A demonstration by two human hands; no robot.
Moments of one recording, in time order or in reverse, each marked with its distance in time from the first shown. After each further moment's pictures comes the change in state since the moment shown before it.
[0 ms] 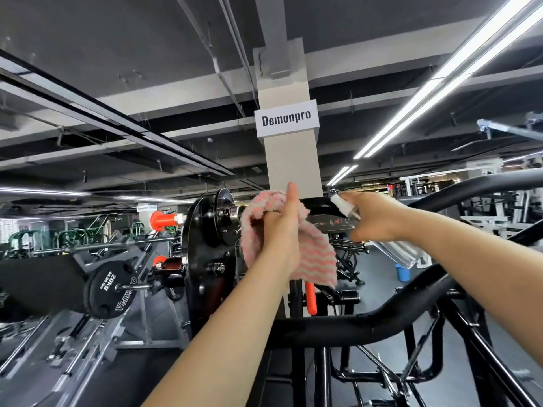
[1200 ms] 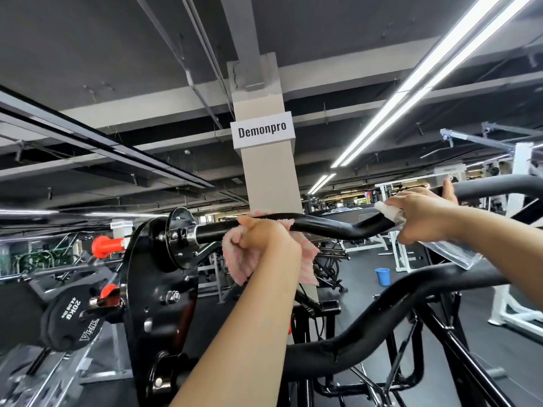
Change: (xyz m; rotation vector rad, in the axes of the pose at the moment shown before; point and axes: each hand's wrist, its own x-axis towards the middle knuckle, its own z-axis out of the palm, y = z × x) left_hand 0.036 -0.013 0.071 -0.534 0.537 -0.081; right_hand -0.008 0.120 -0.030 -0.376 0.041 0.314
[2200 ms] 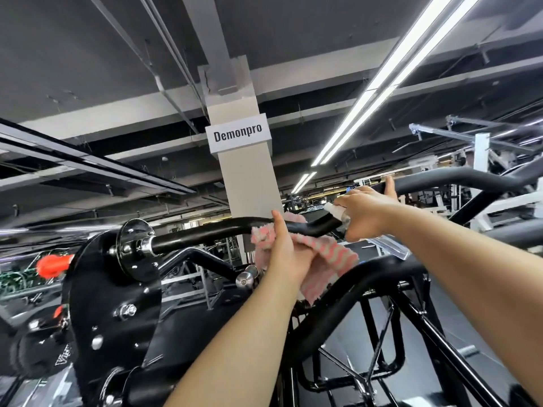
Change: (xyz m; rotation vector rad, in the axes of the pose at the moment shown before) left_hand -0.044 -0.075 -0.011 0.063 -0.700 -0.542; right_hand -0.006 -0.001 -0.002 0.022 0.028 -0.096
